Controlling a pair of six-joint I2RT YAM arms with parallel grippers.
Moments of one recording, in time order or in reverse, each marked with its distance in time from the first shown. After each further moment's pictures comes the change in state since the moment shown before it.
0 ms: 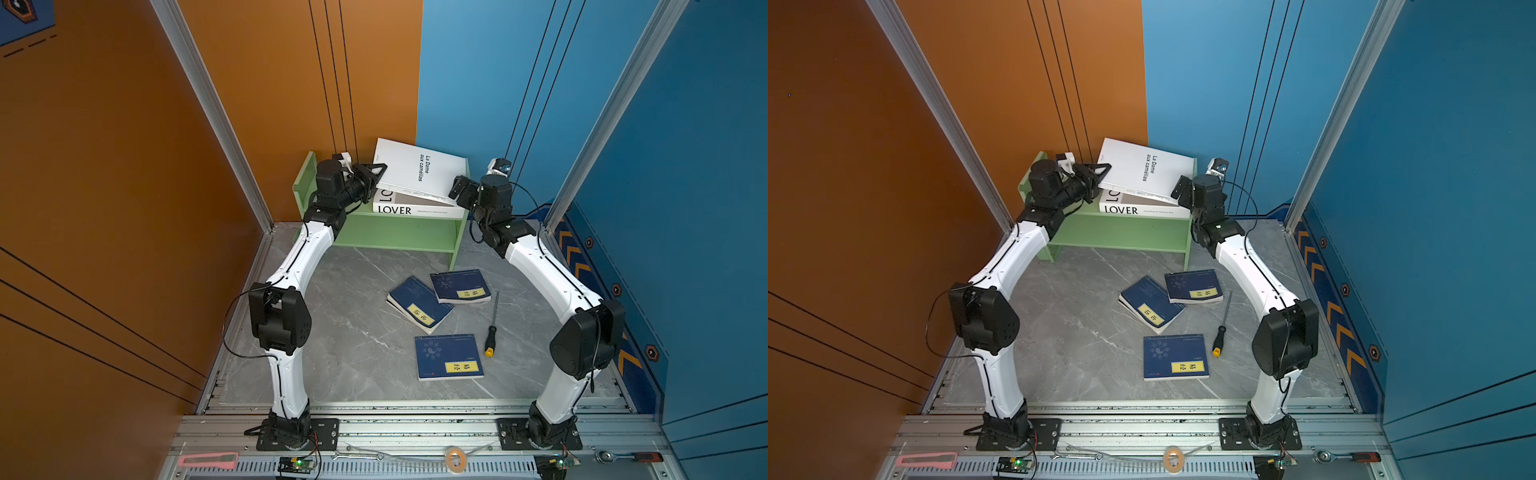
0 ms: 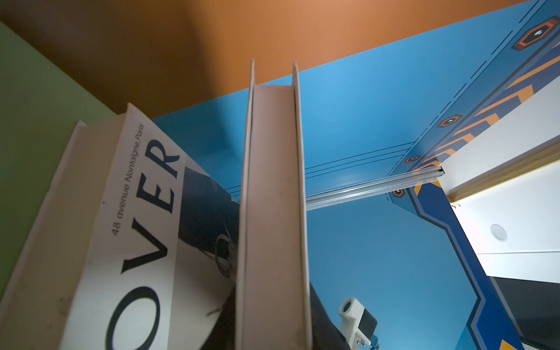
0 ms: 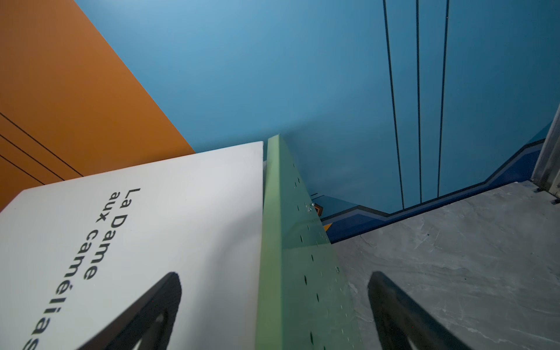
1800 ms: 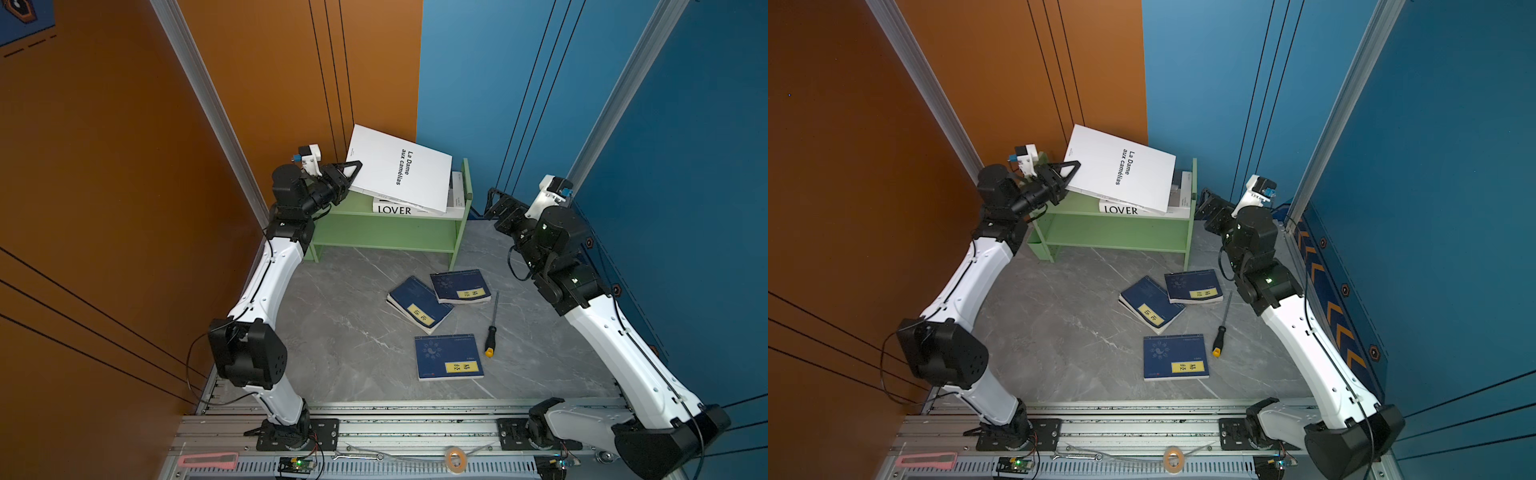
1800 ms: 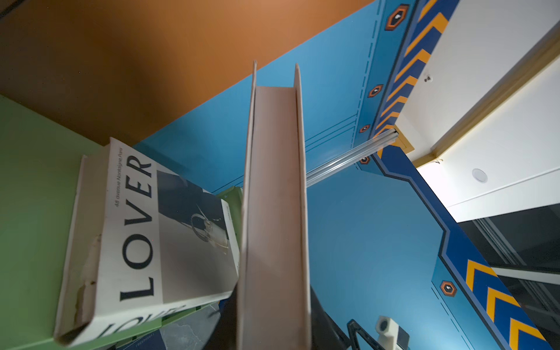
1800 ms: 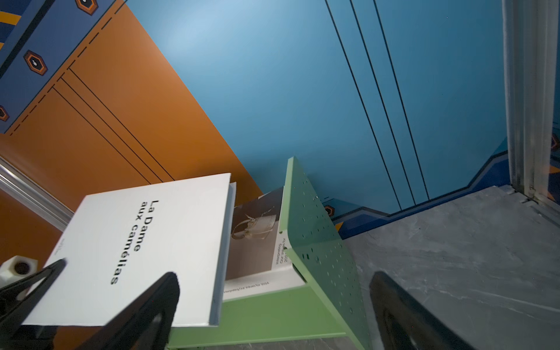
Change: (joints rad) left arm 0.124 -0.258 -0.234 0.100 0.130 0.095; right arm 0.022 -0.535 -0.345 0.003 -0.037 0.029
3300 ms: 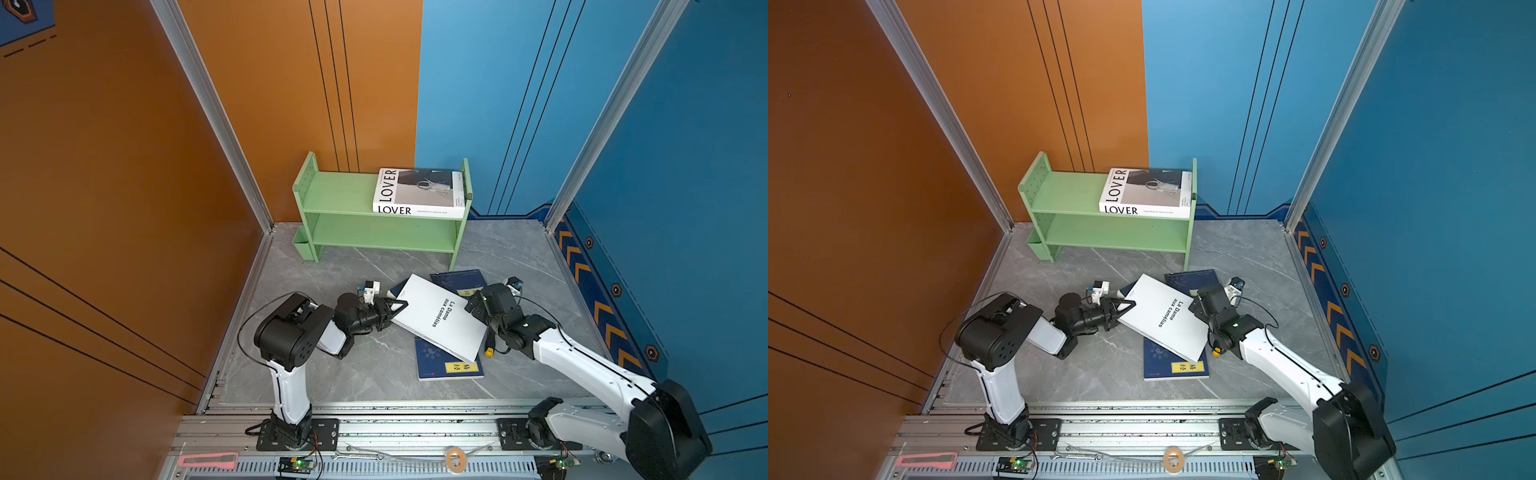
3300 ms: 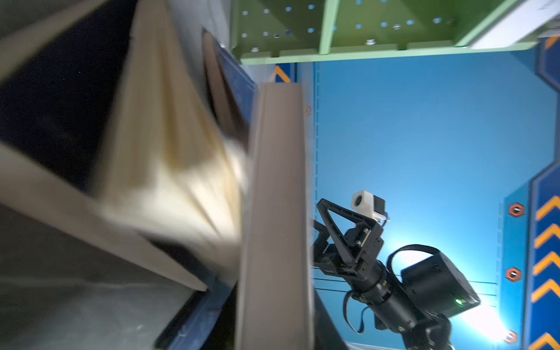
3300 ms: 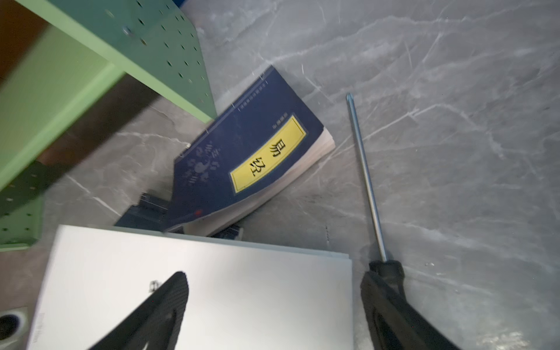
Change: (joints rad) left arm -0.323 0.106 -1.252 1.081 0.082 -0.199; right arm 0.108 -0.144 -0.731 -0.192 0.045 0.421
